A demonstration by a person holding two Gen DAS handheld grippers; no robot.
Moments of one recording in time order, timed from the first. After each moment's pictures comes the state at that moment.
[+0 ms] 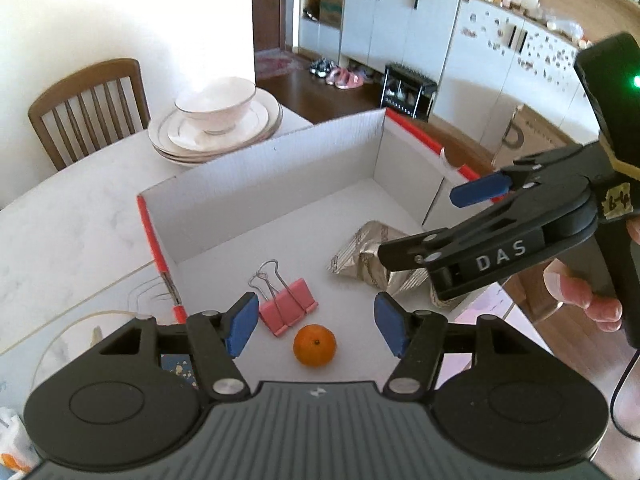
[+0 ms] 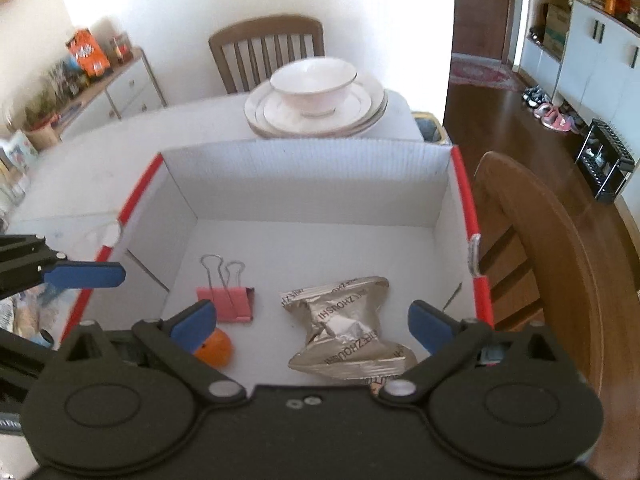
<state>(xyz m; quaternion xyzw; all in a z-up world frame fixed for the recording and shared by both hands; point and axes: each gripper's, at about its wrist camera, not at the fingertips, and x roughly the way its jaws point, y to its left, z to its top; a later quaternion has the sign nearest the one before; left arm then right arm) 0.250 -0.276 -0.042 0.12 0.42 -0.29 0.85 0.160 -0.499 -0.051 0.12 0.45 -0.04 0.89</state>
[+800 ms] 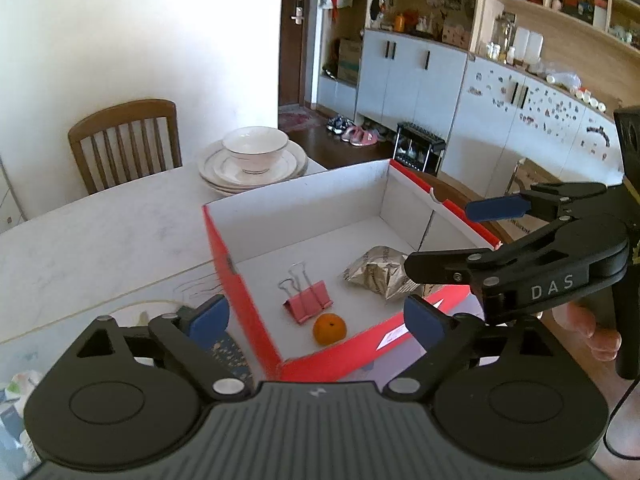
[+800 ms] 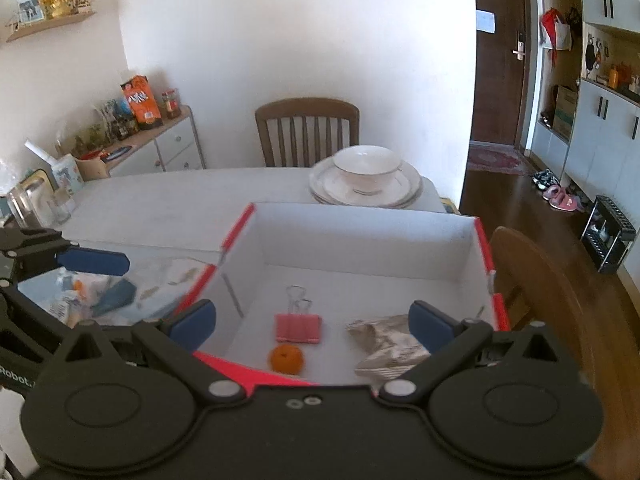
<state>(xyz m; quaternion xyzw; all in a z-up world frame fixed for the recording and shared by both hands) 0.181 -0.210 -0.008 0.07 0.35 -0.27 0.89 0.093 -0.426 -0.004 0.08 0.33 -0.02 0.94</state>
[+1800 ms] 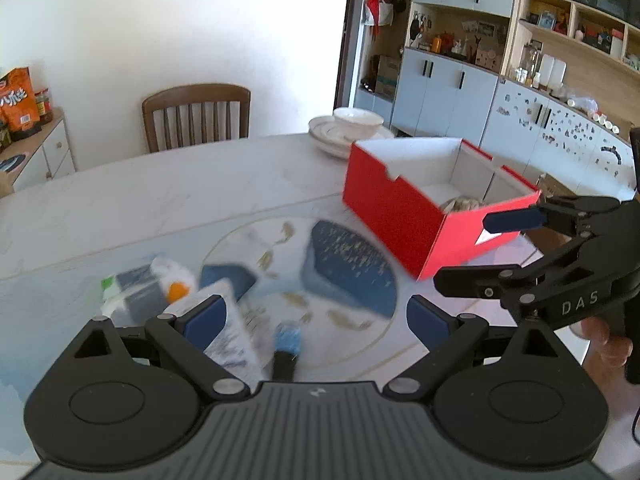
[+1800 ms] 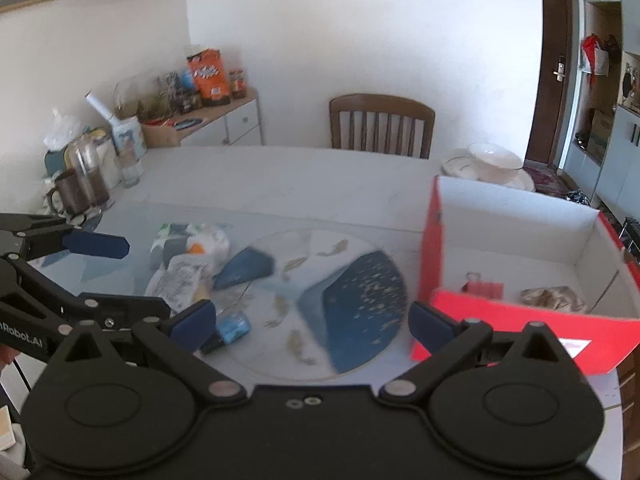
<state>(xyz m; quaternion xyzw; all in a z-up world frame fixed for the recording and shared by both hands) 0.115 0.010 -0.043 0.04 0.33 -0.24 0.91 0.092 -0.210 -0.024 0.04 0.33 0.01 0.94</state>
